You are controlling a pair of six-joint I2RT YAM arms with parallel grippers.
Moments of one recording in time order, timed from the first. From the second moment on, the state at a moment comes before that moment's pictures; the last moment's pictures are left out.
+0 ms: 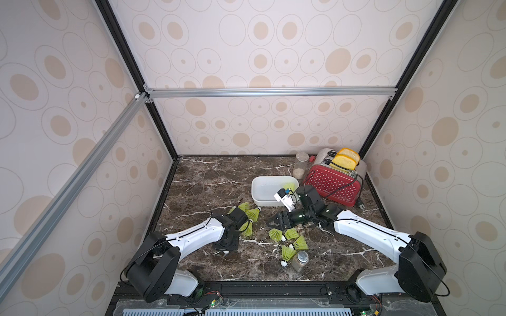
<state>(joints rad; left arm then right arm) -0.65 1.38 0.75 -0.91 -0.13 -0.65 0.77 1.37 0.91 -0.30 -0.65 0.41</state>
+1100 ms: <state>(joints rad) -0.57 1.98 1.87 -1.09 -0.02 -0.58 0.54 1.45 1.33 -0.67 -0.32 0.31</state>
